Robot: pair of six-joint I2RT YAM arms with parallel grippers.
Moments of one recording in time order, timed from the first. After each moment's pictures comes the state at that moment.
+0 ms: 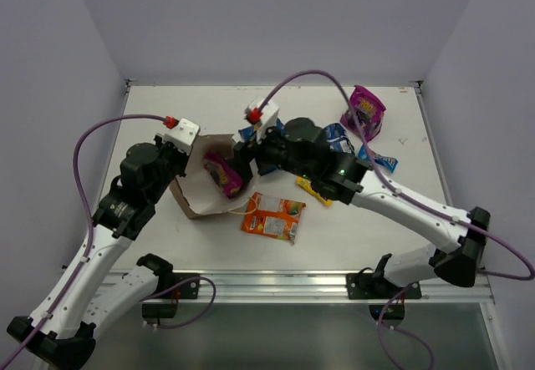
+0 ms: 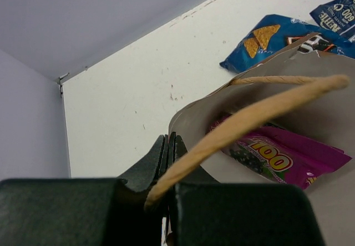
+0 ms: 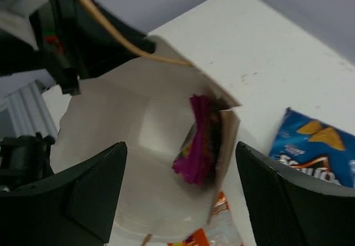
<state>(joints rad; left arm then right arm) -0.44 0.76 0.91 -0.39 -0.17 0.29 0.96 1.33 1.39 -0.23 0.03 0.09</state>
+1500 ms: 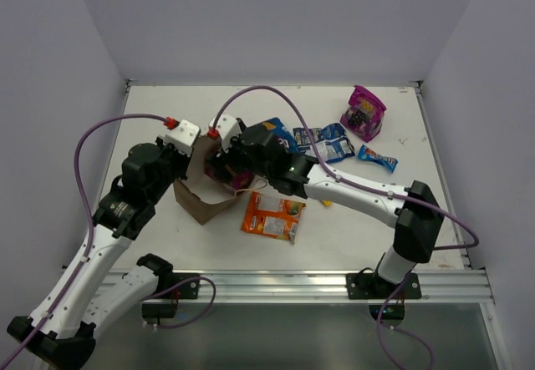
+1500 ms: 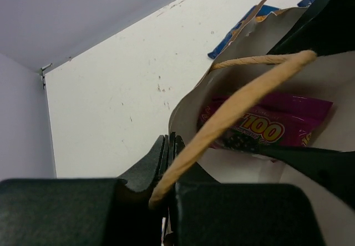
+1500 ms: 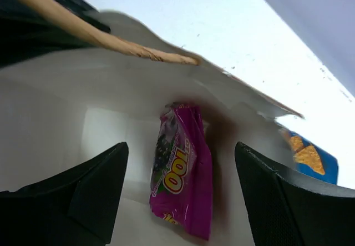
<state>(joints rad) -0.44 0.77 0.91 -0.43 -0.14 0.24 1.03 1.65 1.41 -0.07 0.11 -0.12</state>
